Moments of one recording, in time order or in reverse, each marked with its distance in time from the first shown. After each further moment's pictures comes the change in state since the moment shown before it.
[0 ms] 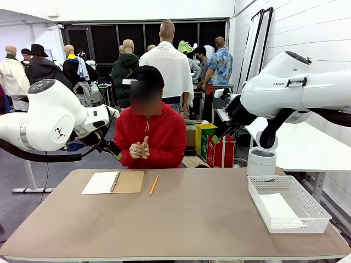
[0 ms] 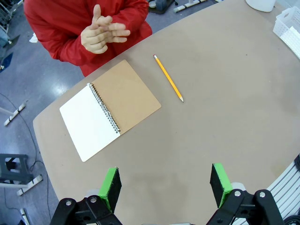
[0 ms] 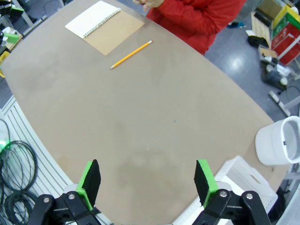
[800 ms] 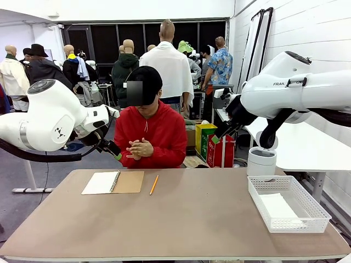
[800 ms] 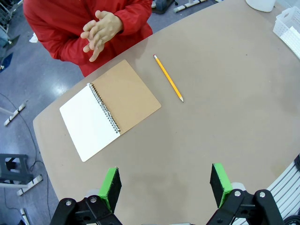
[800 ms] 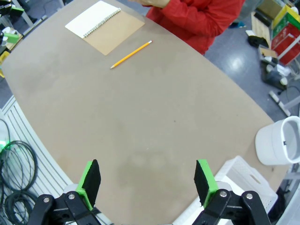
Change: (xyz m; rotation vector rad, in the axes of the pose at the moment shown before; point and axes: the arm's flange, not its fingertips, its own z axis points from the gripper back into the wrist) left arm 0.000 0.000 0.000 0.000 0.000 0.000; right arm 0.000 0.000 0.000 0.000 0.000 0.000
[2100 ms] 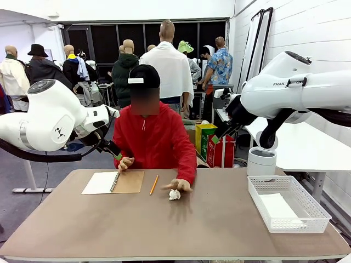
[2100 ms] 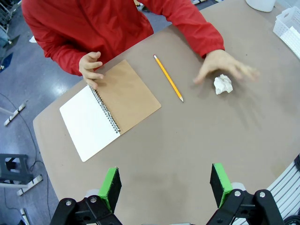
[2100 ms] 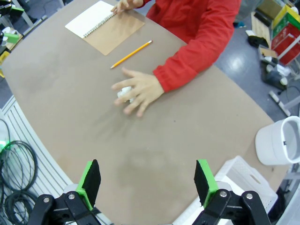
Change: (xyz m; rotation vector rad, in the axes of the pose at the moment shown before) left arm 0.000 0.000 0.000 0.000 0.000 0.000; right arm 0.000 0.000 0.000 0.000 0.000 0.000
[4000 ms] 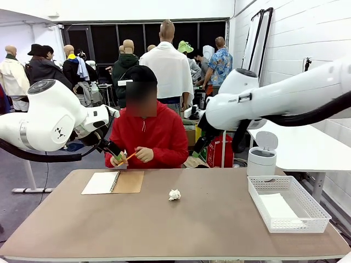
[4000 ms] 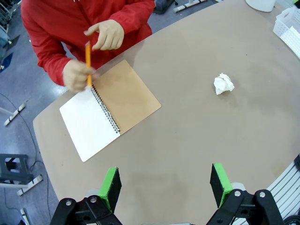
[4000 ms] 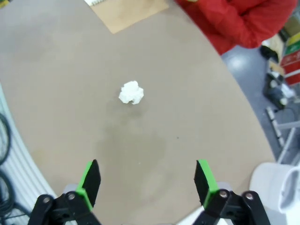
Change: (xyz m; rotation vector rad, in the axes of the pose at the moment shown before) left arm 0.000 0.000 0.000 0.000 0.000 -0.001; right arm 0.046 0.028 -0.115 0.014 0.161 0.265
